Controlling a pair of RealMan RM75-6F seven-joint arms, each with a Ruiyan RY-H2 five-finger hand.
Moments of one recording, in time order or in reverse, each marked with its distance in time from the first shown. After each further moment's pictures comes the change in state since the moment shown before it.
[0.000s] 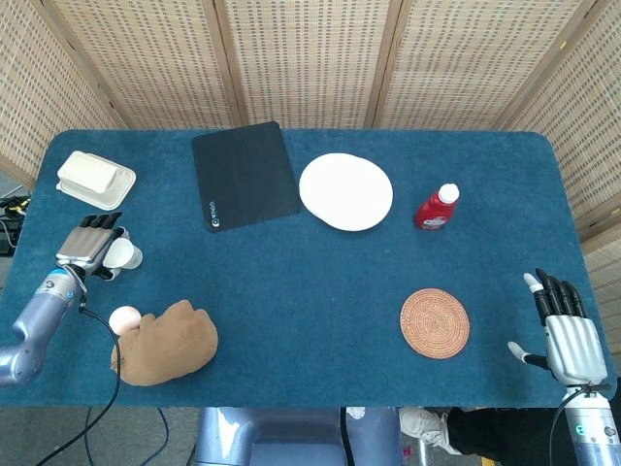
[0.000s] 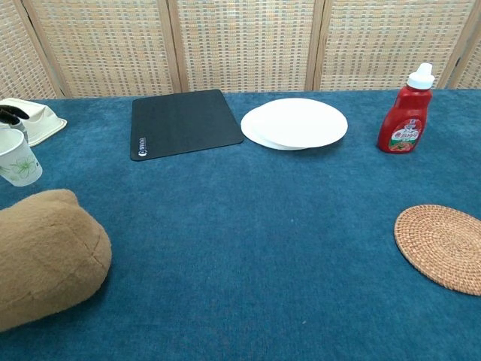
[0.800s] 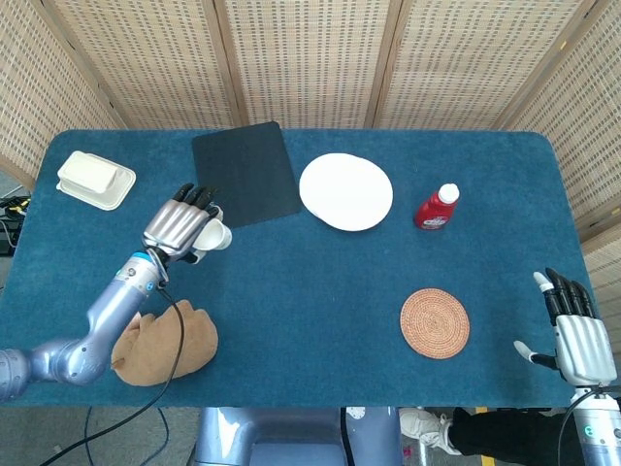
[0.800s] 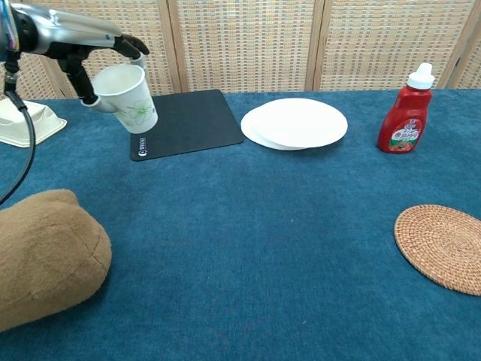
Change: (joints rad) left arm -0.299 0.044 -0.099 -0.454 -0.294 0.197 0.413; right arm -0.010 0.020 0.010 0.005 0.016 0.007 0.065
